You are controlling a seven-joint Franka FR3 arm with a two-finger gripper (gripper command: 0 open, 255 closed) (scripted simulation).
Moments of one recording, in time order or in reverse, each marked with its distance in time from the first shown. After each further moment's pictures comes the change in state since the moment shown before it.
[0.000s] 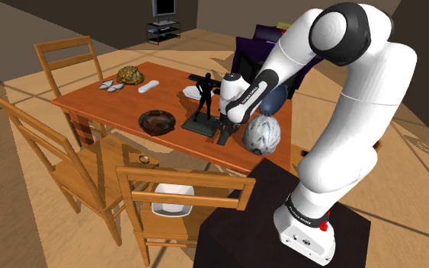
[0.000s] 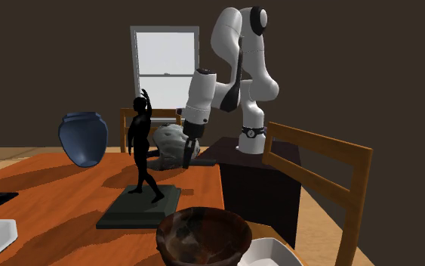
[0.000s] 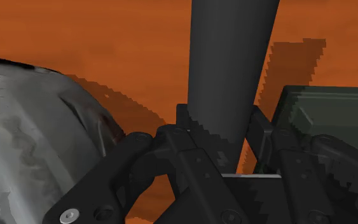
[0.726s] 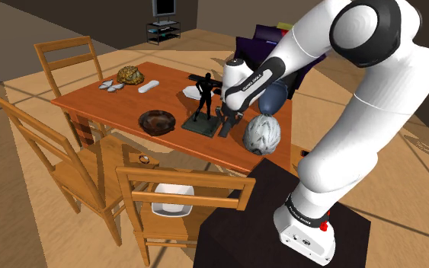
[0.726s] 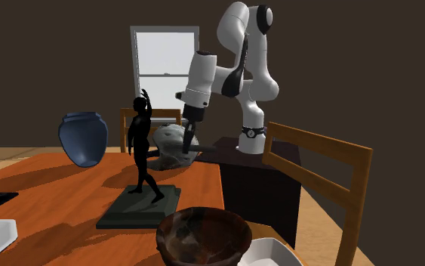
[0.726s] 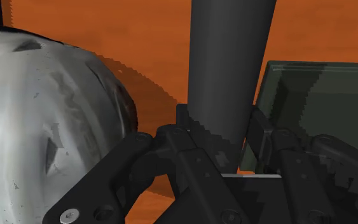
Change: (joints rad) arm -0.009 -0.143 0.033 -0.003 0.127 -0.129 -0.116
